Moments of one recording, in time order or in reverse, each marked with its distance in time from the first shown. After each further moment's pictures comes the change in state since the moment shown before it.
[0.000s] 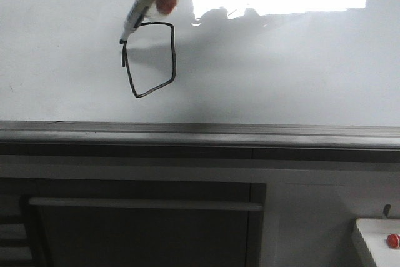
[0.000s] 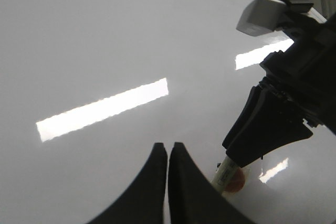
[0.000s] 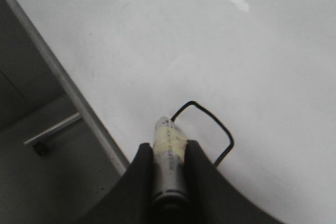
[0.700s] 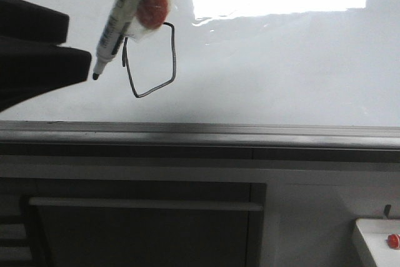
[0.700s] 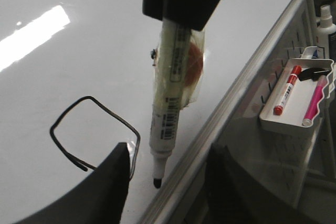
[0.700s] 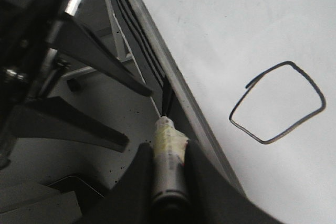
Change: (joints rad) left arm 0.000 0.388 -0.012 0.408 -0.044 -0.095; right arm 0.148 -0.086 -0.004 -0.075 0.228 -0.008
